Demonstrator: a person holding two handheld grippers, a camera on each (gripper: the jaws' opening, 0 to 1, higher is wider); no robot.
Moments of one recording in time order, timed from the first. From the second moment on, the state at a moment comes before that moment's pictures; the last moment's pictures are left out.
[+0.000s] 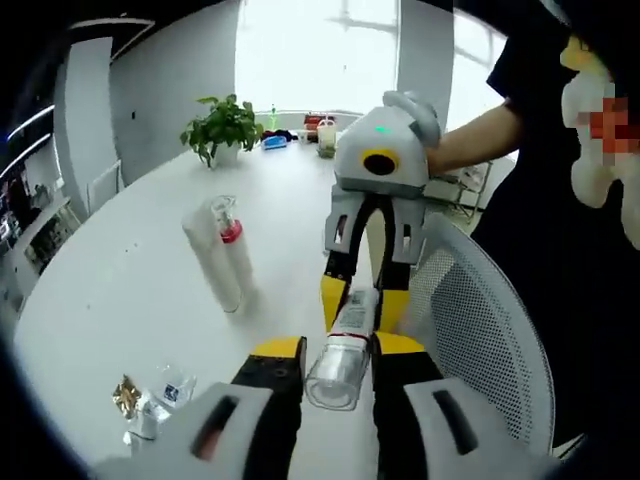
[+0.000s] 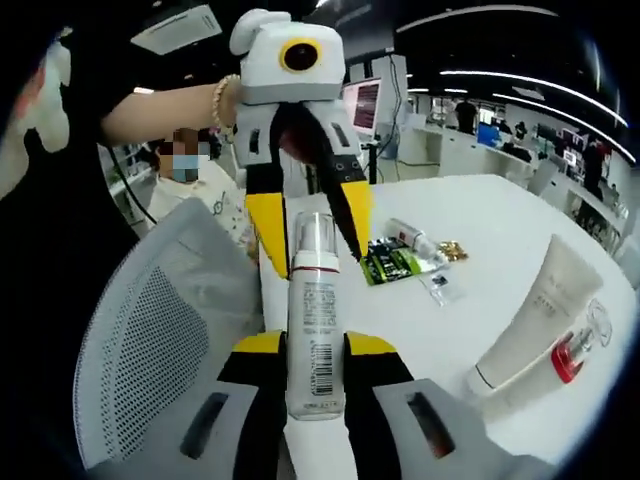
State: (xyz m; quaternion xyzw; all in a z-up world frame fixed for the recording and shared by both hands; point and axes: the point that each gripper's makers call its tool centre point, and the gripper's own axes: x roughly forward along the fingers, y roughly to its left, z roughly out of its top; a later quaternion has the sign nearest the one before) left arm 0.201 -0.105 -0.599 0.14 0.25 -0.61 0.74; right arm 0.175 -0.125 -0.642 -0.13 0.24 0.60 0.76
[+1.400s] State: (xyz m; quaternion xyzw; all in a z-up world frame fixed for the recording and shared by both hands) left arm 0.196 -0.142 -0.534 -0.10 0.19 -0.58 0.79; right arm 0.183 -0.123 -0.576 0.16 0.16 0.54 0.81
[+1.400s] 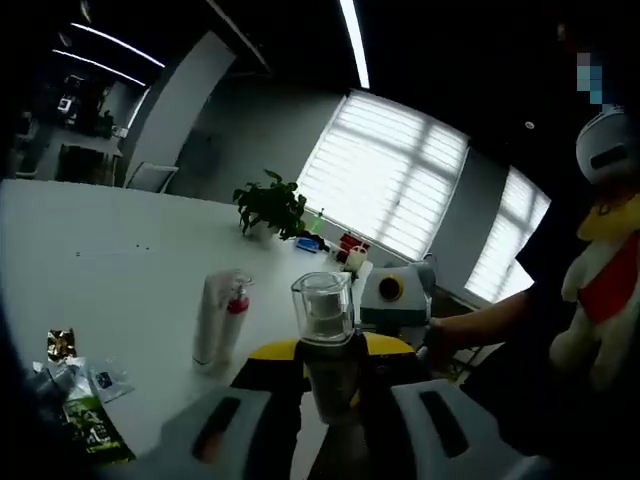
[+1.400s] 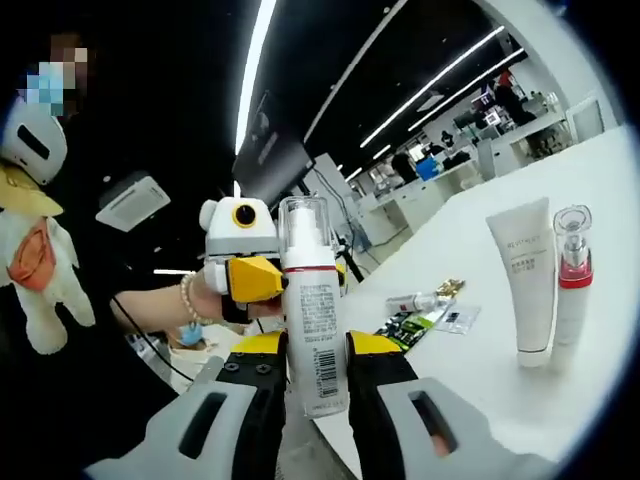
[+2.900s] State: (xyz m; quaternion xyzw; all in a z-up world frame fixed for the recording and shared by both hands) left arm 0.173 -0.195 -0.562 0.11 0.16 -0.70 0.69; right arm 0.173 -0.174 -0.600 -0.09 0.19 0.56 0.80
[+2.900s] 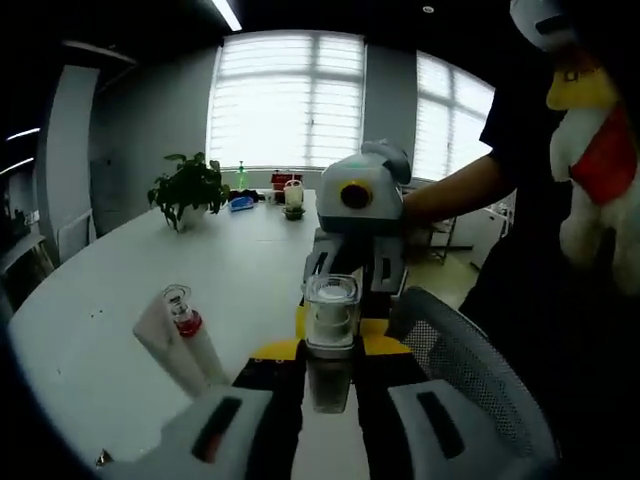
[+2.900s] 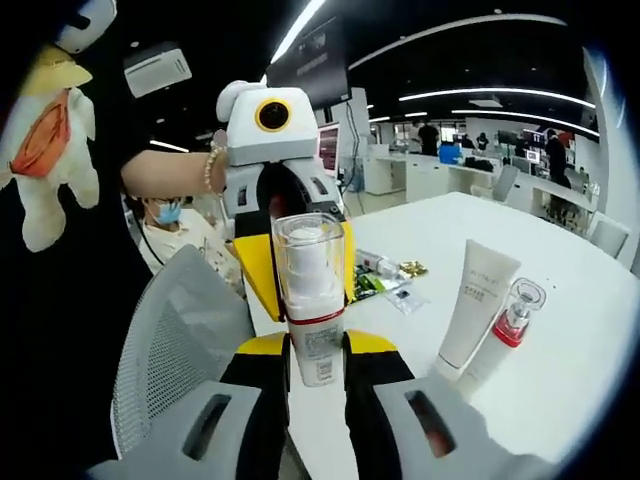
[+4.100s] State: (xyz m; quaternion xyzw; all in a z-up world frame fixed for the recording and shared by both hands) left arm 0.216 -0.212 -0.655 0.13 0.18 -0.68 0.70; right arm 0.213 -0.200 -0.683 -0.14 0.26 0.52 0.80
